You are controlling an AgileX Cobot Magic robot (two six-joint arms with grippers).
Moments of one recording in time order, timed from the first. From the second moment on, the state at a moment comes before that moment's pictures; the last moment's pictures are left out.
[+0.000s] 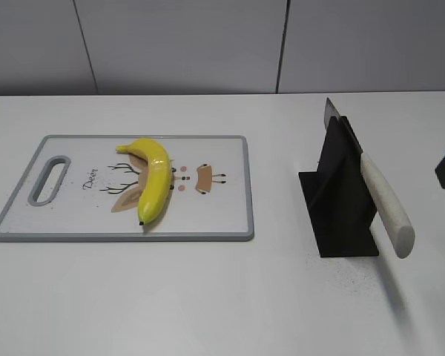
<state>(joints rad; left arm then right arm) -0.09 -0.01 -0.50 0.01 1.08 0.06 0.11 1.26 -1.04 0.35 1.21 0.02</state>
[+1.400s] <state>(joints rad) -0.09 -0.01 -0.50 0.01 1.08 0.06 0.36 1.73 -1.18 0.17 1.14 0.20</state>
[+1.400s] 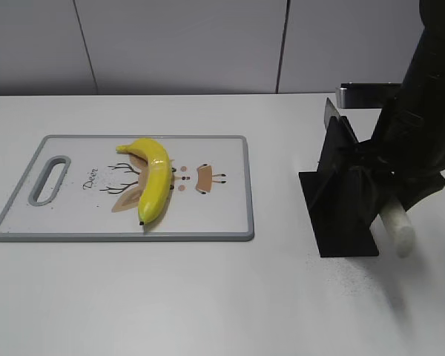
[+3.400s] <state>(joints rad) -0.09 -0.01 -0.50 0.01 1.08 0.06 0.36 1.56 -1.48 0.09 1.23 0.29</state>
